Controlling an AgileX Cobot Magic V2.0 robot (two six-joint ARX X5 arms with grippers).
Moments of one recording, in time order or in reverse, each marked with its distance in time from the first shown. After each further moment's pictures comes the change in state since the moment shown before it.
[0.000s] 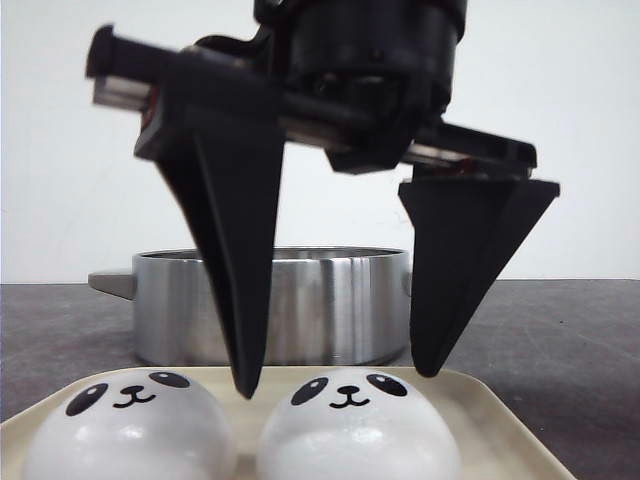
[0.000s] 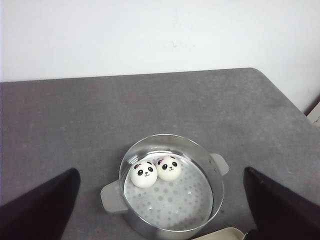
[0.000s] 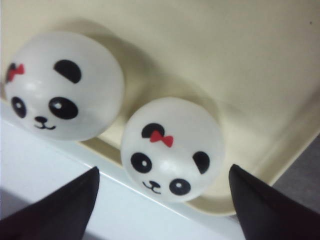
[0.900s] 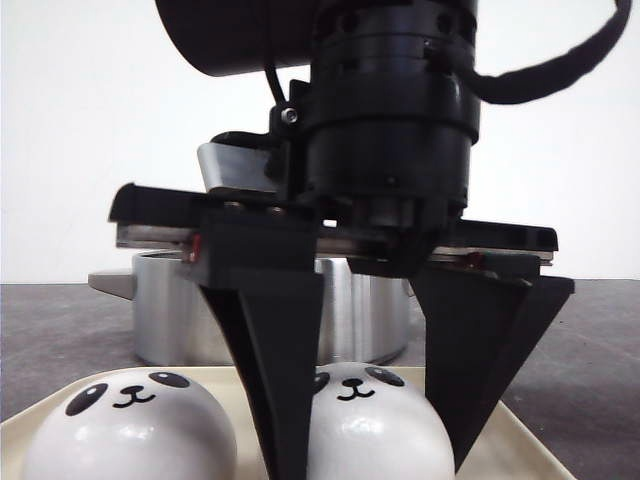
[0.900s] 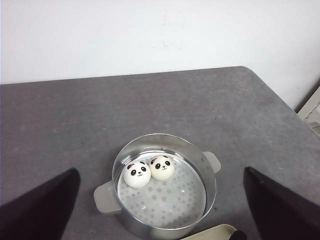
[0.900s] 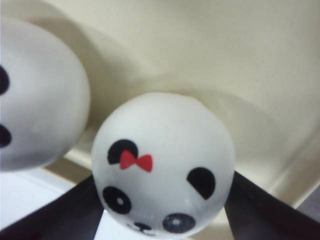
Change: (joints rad) left arm -0.032 -0.008 0.000 0.000 0.000 0.000; right arm -0.014 0.047 -0.097 0.110 -0.022 0.026
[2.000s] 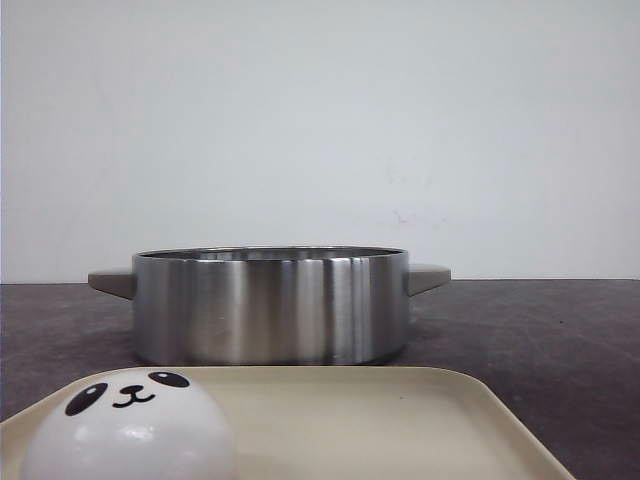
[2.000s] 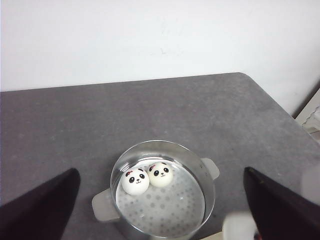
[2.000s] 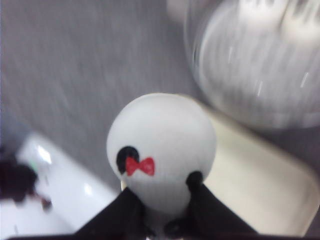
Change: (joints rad) left arm 0.000 0.001 0.000 0.032 0.000 0.004; right arm -0.011 -0.285 0.403 -0.009 0.245 -0.077
